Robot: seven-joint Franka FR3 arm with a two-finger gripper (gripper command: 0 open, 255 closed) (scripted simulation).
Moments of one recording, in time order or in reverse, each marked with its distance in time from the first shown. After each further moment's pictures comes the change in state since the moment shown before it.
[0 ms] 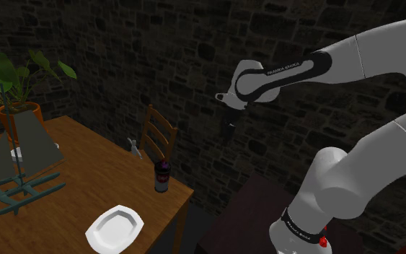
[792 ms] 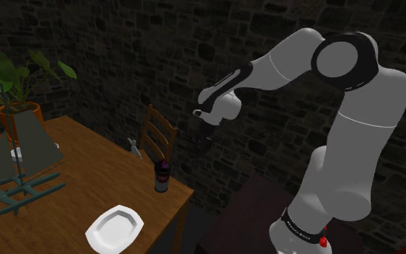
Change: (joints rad) arm 0.142 0.553 -0.108 0.235 0.538 0.200 -0.738
